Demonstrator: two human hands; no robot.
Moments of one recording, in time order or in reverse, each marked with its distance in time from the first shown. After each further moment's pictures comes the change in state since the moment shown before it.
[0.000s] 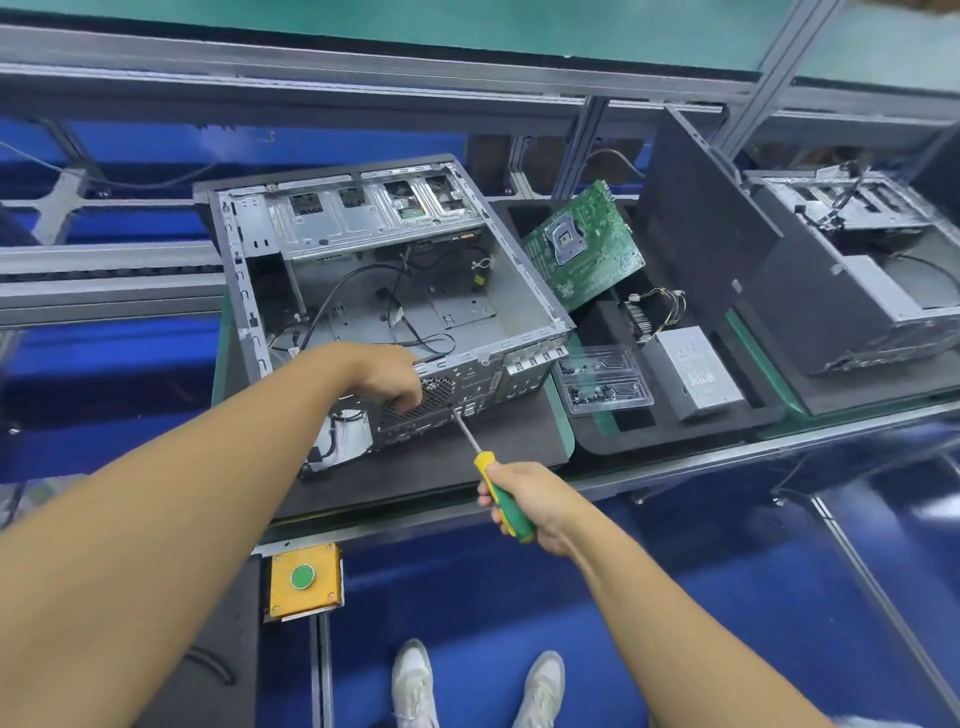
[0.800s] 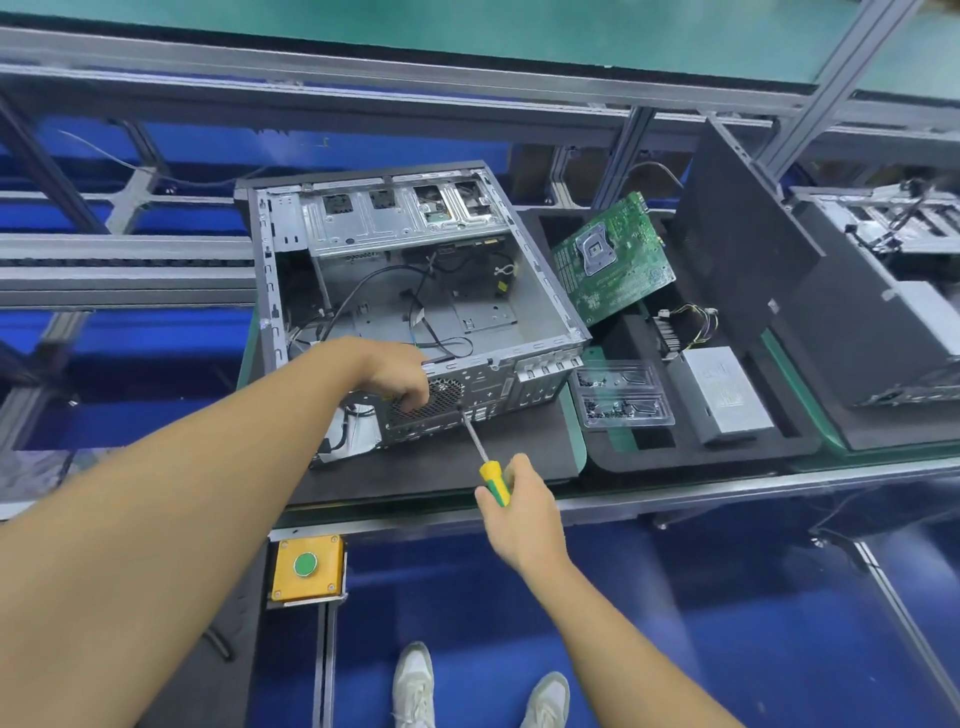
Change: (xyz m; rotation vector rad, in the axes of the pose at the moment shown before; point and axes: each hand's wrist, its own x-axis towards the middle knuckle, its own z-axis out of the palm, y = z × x) left_hand 0.001 -0.004 0.000 -0.019 -0.008 -0.082; right_hand 0.006 0.028 0.015 -0.546 0.342 -0.278
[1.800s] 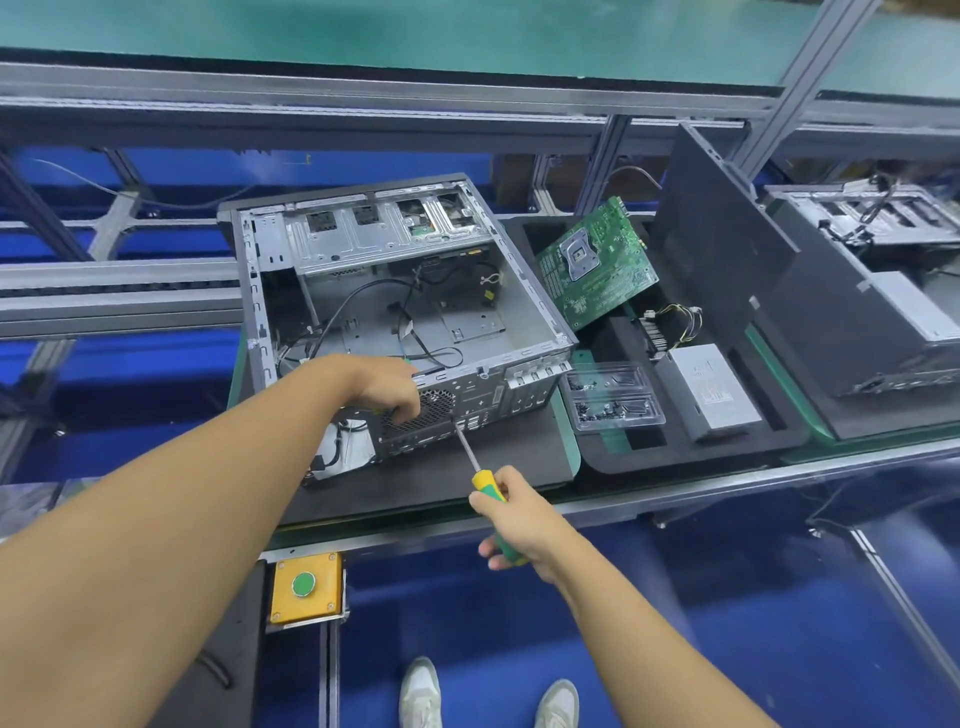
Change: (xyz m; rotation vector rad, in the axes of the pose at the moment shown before) left_hand 0.002 0.005 0.001 0.009 0.020 0.030; right_hand 0.007 -0.010 -0.016 0.364 -0.336 0.210
